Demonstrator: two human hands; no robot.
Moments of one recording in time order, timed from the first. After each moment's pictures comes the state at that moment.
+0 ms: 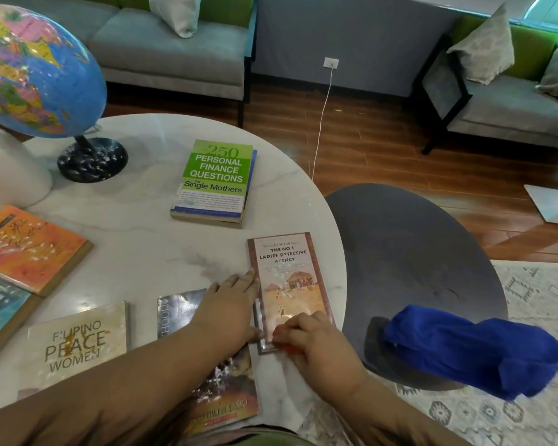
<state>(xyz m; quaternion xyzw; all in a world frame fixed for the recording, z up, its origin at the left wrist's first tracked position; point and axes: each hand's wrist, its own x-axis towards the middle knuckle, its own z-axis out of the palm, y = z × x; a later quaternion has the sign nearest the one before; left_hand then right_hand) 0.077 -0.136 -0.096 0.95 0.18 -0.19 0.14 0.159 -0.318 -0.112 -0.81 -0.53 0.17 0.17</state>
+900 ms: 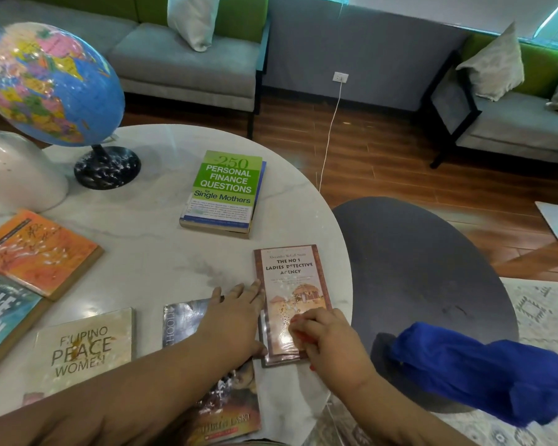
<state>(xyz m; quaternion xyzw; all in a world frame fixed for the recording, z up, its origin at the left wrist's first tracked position) 0.077 -0.136 -0.093 0.95 0.19 -0.22 0.12 0.185 -0.310 -0.101 -0.84 -0.48 0.19 0.17</state>
